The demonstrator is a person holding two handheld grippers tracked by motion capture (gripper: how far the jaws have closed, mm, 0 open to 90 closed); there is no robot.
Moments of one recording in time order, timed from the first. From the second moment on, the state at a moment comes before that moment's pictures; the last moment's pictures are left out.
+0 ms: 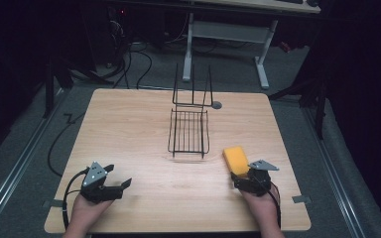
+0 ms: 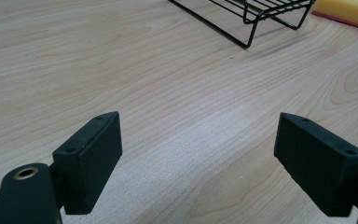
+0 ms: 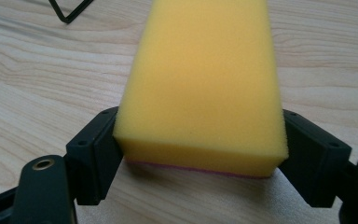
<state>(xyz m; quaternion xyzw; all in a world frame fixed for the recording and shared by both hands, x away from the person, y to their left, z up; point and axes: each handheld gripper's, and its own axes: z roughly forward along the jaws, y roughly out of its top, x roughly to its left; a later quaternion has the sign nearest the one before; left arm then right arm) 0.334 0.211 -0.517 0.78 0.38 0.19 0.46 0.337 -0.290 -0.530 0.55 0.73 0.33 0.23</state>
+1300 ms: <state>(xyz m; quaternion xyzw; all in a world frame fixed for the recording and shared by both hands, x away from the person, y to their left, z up) 0.332 0.207 -0.517 0.79 0.36 0.19 0.46 0.329 -0.294 -0.513 0.54 0.71 0.37 0.27</state>
